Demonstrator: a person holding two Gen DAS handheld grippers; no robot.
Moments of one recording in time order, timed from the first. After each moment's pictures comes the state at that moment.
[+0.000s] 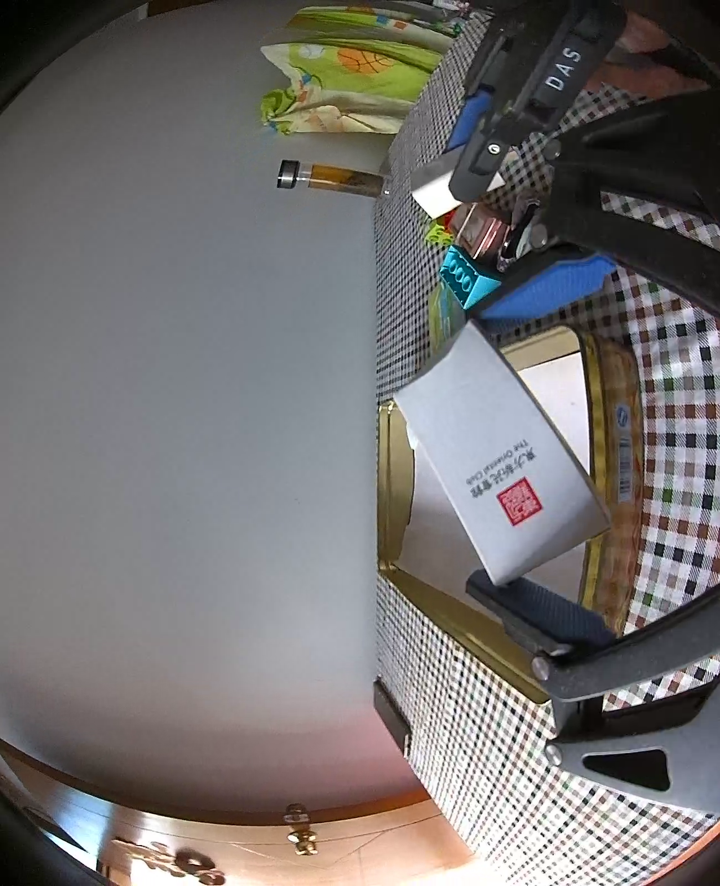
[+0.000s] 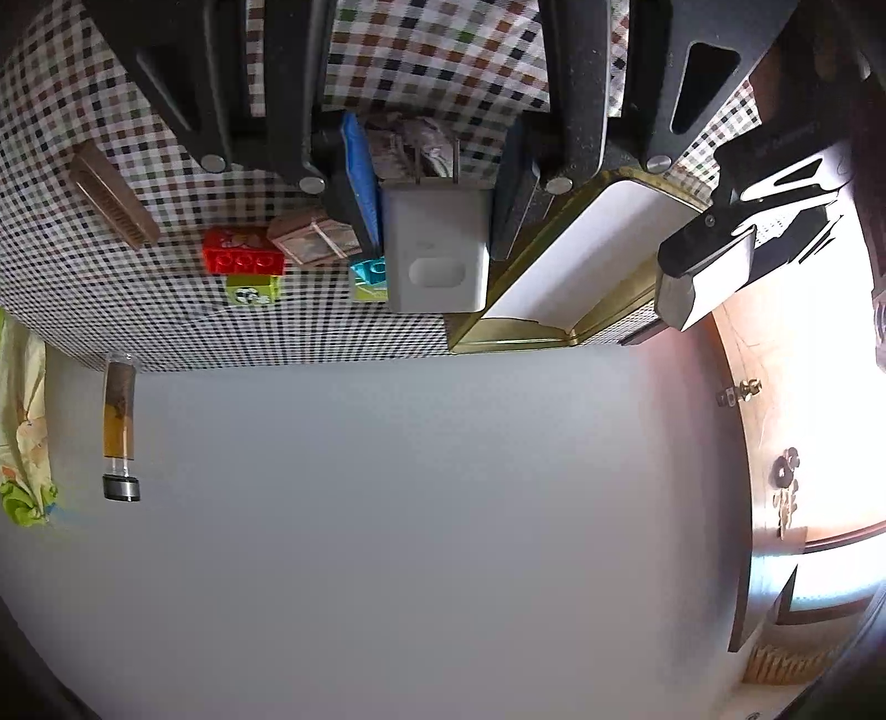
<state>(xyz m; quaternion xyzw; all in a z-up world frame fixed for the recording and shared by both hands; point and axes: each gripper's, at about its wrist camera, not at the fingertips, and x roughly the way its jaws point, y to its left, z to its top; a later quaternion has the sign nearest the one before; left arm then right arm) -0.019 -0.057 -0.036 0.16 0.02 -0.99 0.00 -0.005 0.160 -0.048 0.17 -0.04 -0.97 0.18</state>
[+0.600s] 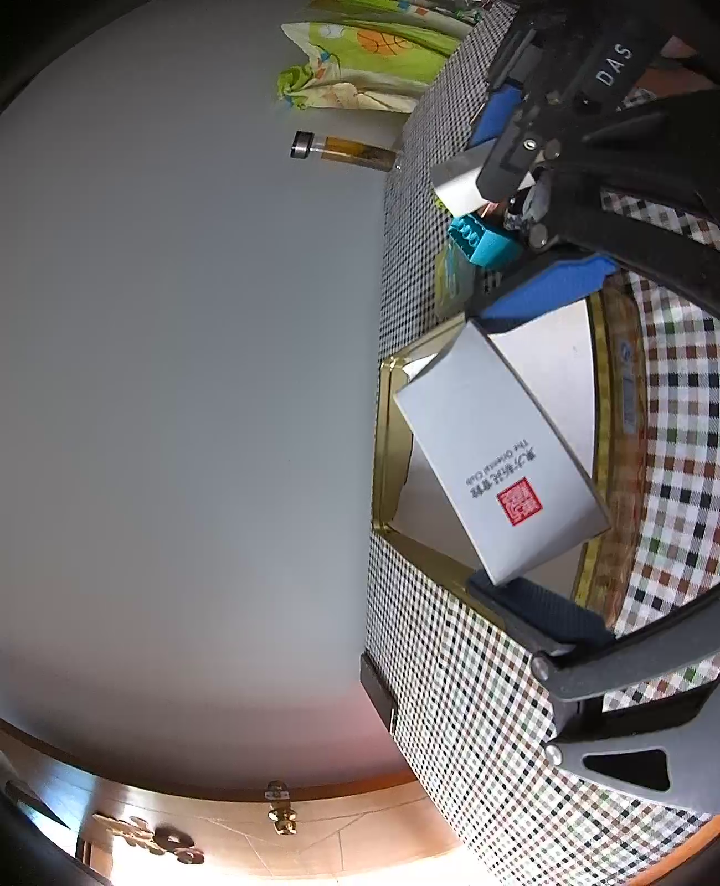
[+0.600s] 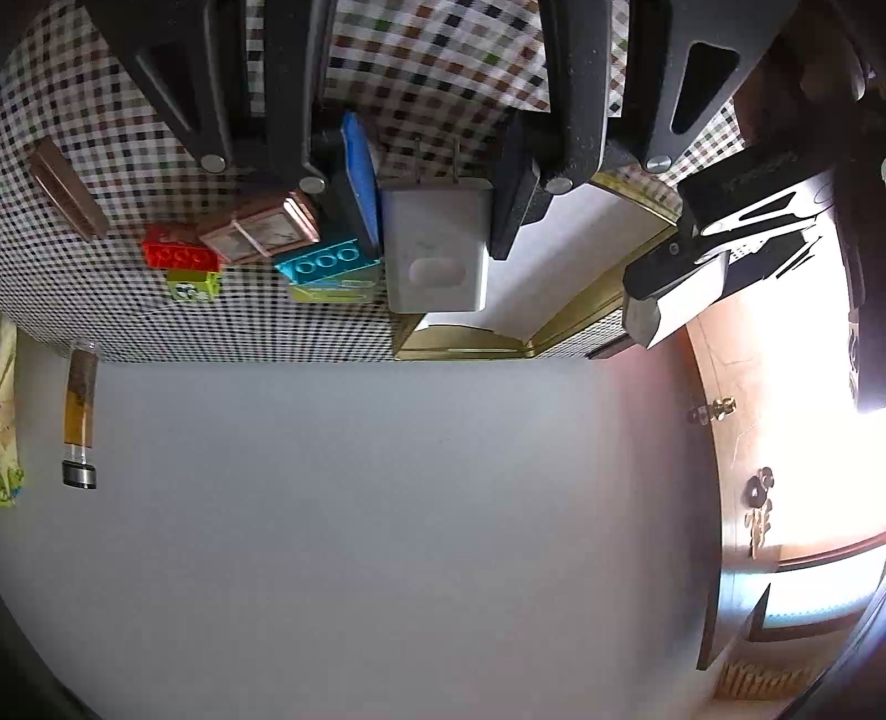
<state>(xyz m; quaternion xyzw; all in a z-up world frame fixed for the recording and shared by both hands) -0.019 -0.089 -0.037 0.16 0.04 -0.99 0.03 -0.001 0.122 -0.048 0.18 -0.02 -0.96 0.22</state>
